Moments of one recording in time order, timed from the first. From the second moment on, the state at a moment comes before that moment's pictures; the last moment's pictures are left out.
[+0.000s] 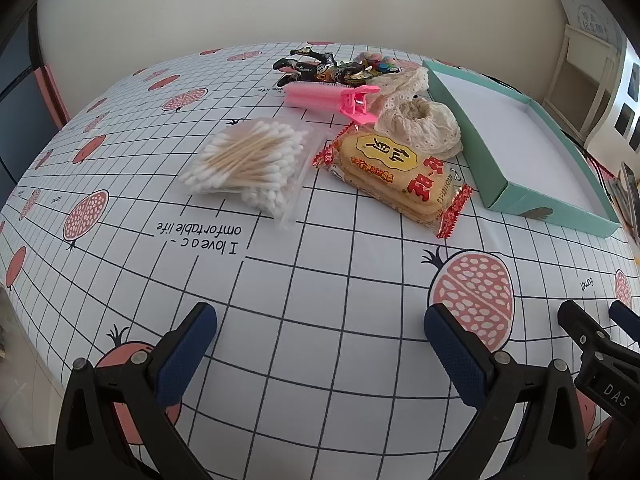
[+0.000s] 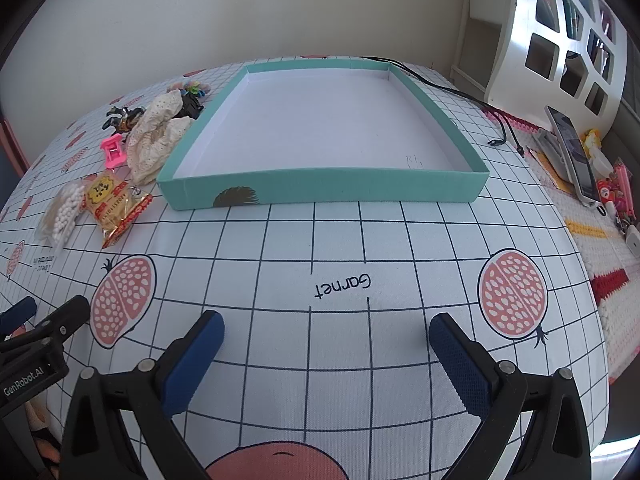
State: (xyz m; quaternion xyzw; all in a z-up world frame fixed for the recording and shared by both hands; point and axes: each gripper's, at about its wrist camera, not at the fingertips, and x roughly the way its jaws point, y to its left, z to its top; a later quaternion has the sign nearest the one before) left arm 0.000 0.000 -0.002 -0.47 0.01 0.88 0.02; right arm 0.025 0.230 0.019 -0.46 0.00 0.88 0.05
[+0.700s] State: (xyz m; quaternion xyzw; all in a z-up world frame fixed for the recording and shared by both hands) left arm -0.008 -0.007 0.020 -0.47 -0.03 0.88 0.03; right arm 0.011 0.213 0.036 -0.47 -0.01 0.88 0.02
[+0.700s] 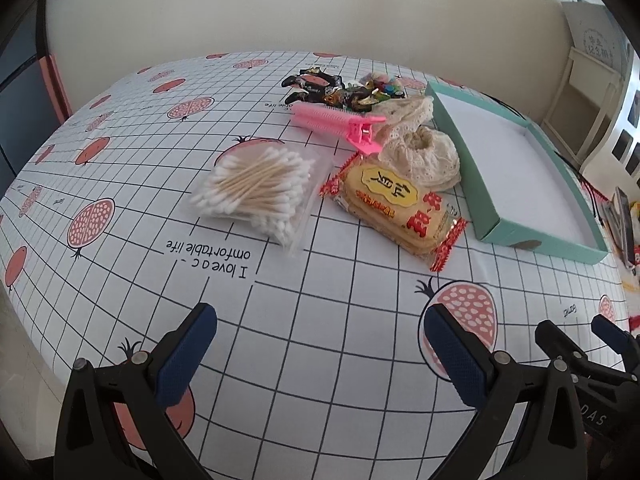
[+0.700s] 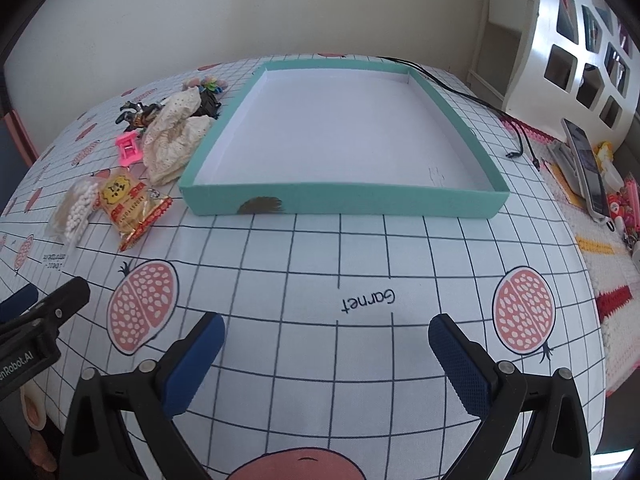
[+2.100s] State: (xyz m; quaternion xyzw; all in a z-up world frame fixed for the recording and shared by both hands) left arm -0.149 -0.062 0.053 -0.58 -0.07 0.81 0.03; right arm -0.101 0.072 0.052 -0.55 -0.14 0.80 -0.18
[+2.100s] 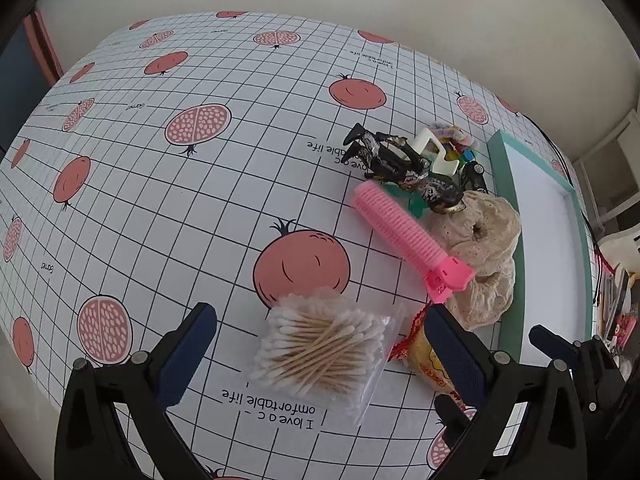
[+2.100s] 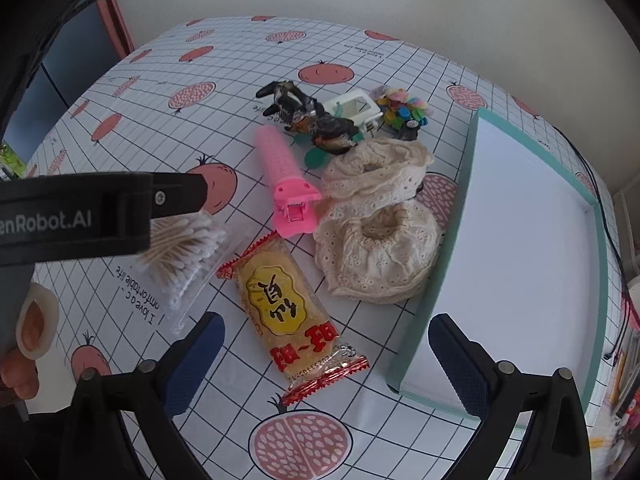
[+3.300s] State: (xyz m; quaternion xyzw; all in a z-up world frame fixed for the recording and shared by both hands) left arm -0.142 -0.053 0.008 -0.64 -0.06 0.77 0.01; right arm -0.105 0.081 0.013 -0.59 -0.11 0.79 -0.13
